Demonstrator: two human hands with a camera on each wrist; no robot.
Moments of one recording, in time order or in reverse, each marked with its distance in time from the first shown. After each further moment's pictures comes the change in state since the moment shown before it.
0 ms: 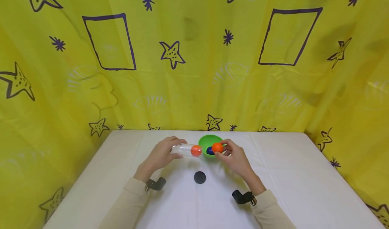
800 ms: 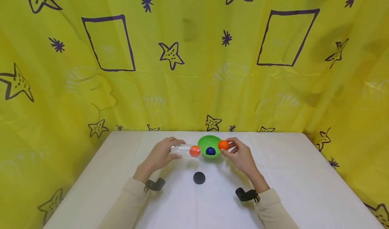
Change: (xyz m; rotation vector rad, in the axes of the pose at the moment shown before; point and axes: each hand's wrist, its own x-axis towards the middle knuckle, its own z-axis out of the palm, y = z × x) left_hand 0.000 -0.002 0.001 0.007 -0.010 -0.031; right_hand 0.005 0.015 -0.016 -0.056 0.071 0.031
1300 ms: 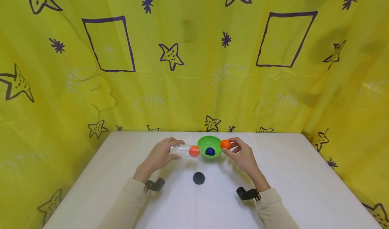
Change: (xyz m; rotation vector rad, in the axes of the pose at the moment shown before) left_hand -0.001 0.002 -0.001 -0.004 -0.001 -0.031; right_hand 0.003 0.007 -0.006 0.000 0.013 0.025
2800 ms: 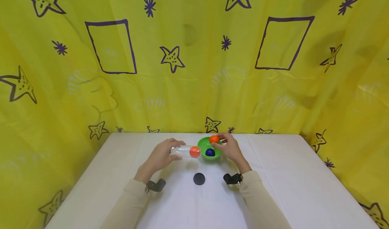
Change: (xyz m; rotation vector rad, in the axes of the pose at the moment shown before) left_hand -0.001 0.001 -0.001 -0.023 -0.007 -0.010; right_hand 0.051 -0.003 0.034 0.025 -0.093 0.043
